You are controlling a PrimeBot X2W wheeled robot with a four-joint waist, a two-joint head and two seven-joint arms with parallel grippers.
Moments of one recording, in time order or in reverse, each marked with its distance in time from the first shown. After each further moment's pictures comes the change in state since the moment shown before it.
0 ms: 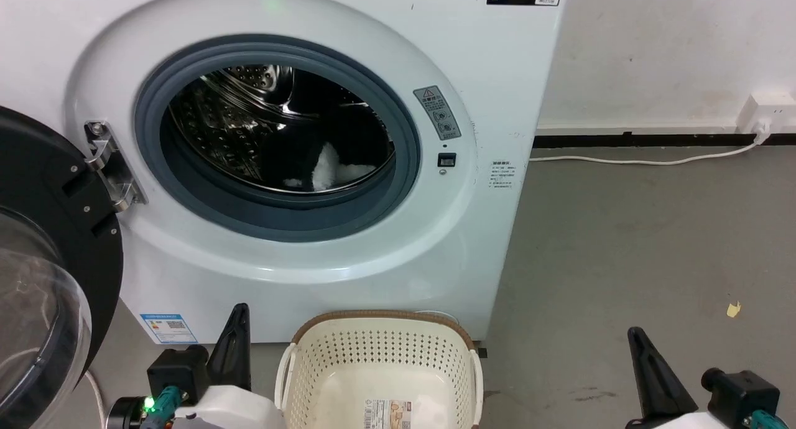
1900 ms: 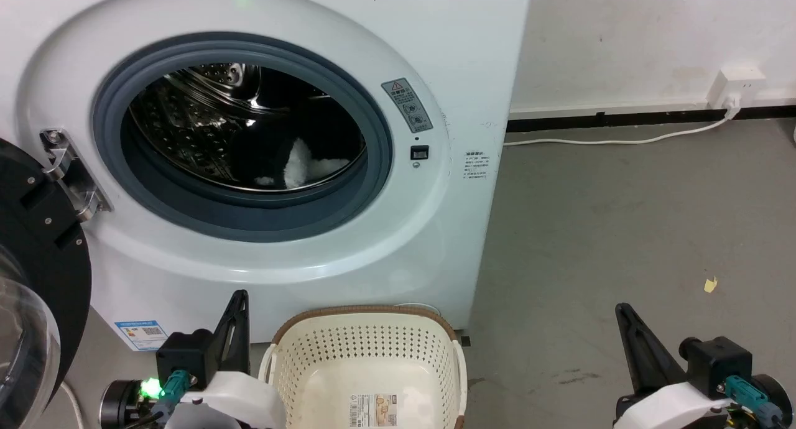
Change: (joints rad) left arm 0.000 -0.112 0.136 -0.053 0.220 -0.090 0.100; right arm -0.071 0.000 0.008 -0.016 -0.134 0.000 0.078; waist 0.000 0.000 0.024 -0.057
